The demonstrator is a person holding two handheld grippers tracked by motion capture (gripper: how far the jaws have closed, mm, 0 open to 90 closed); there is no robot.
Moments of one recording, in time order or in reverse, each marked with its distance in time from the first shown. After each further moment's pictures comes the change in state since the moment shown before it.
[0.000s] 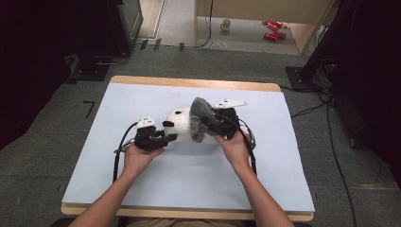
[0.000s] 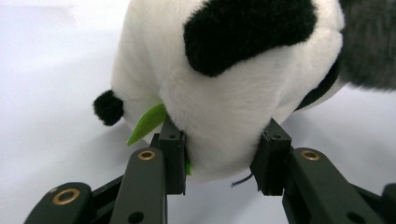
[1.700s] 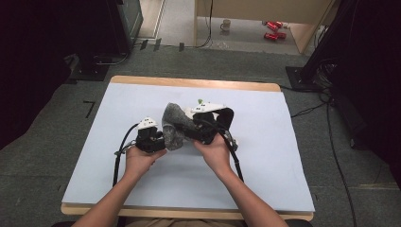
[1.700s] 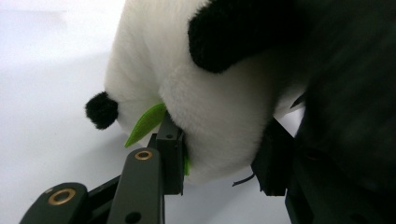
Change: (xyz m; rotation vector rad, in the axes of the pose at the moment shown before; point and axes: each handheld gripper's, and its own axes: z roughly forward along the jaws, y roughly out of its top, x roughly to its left) left arm -0.016 0.002 -0.004 -0.006 0.004 -0.039; right arm 0.059 0.009 0.026 -0.031 0.248 -0.010
